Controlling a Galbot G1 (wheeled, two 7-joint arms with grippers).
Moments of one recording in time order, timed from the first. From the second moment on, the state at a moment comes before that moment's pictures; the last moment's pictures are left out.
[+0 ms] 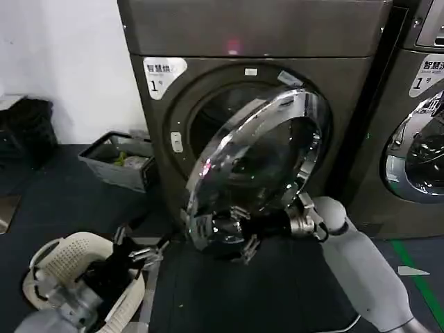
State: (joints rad) left arm 1.31 -1.07 -0.65 -2.05 -0.74 0.17 0.57; right arm -0.71 1.01 0.23 1.60 0.63 -0.10 -1.46
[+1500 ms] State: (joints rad) left arm 0.80 -1.03 -0.10 -1.76 -0.78 0.12 0.65; right arm -1.07 0.87 0.91 1.57 0.64 -0.03 -1.46
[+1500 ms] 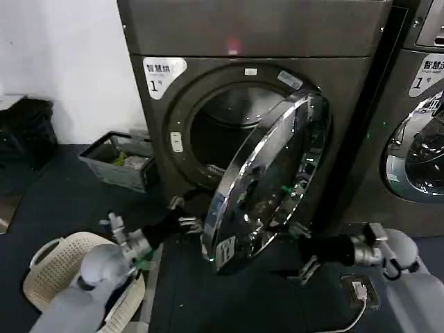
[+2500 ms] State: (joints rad) left arm 0.57 -1.20 0.34 -1.75 -0.76 0.11 0.62; right arm -1.48 0.95 1.93 1.56 0.62 -0.05 -0.44
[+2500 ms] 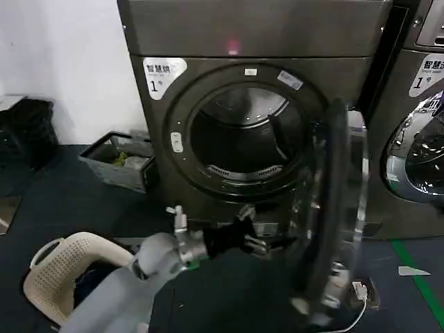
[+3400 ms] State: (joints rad) left arm 0.35 -1.48 0.54 -1.50 -0.58 0.04 0.45; right arm -1.68 1.04 2.23 1.66 0.47 -0.16 -0.23
